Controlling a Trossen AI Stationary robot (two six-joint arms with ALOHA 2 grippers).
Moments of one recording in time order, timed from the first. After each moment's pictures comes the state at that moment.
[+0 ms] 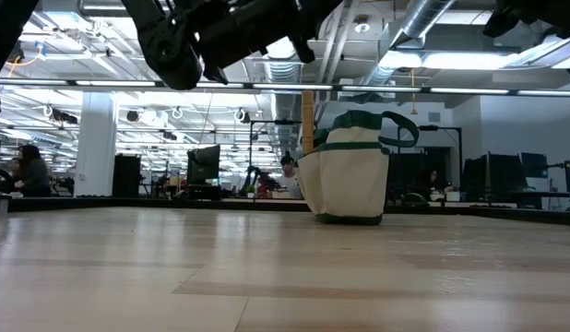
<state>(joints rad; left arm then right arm) 0.04 1.91 0.94 1.46 0.17 -0.24 0.55 1.00 0.05 1.57 0.53 -0.58</state>
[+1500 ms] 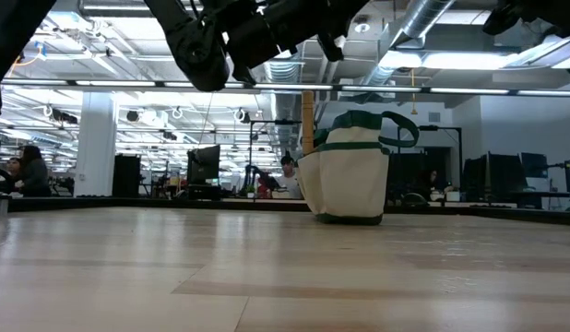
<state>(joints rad) 0.02 2.03 1.12 1.42 0.17 -0.24 0.55 1.00 0.05 1.57 0.49 -0.58</state>
